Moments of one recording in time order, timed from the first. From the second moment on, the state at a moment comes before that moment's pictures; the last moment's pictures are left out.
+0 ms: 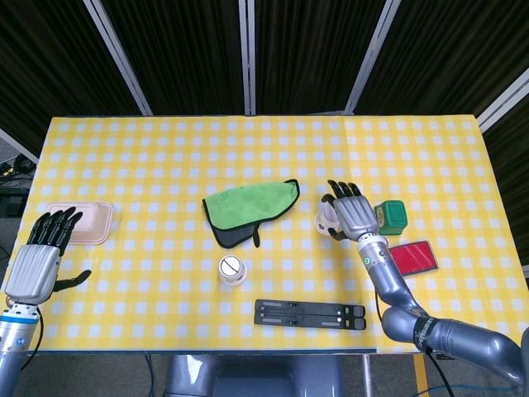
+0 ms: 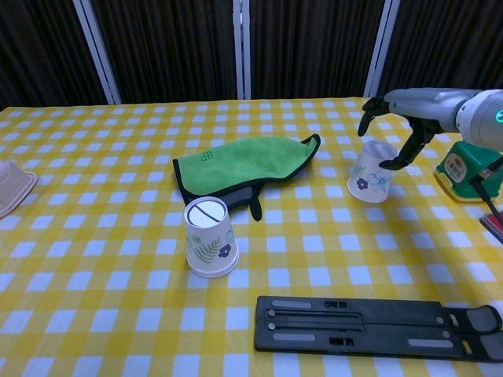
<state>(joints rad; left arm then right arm) -0.25 -1.19 0.00 -1.61 1.47 1.49 0.07 0.78 -1.46 0.28 -1.49 -0.79 0.88 -0.53</state>
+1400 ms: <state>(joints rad) -0.24 -1.22 -0.04 -1.57 1.43 1.39 0.06 0.84 -1.39 0.26 -1.99 -0.95 1.12 -0.68</state>
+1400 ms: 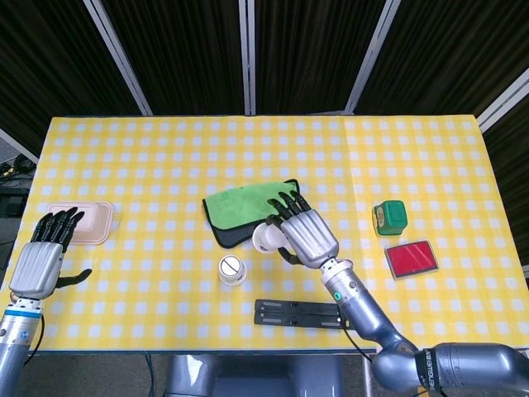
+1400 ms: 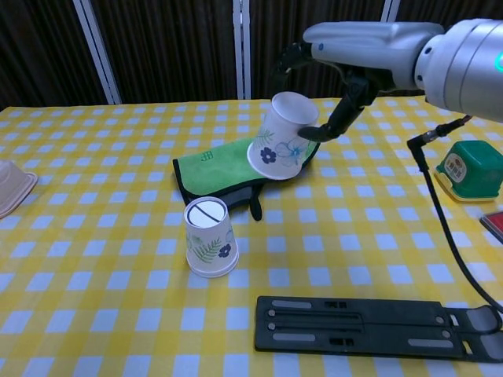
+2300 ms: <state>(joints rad) -0.24 -1.21 -0.06 -1.54 1.40 1.34 0.01 0.95 -1.63 0.22 -1.98 -0.89 1.22 -0.87</state>
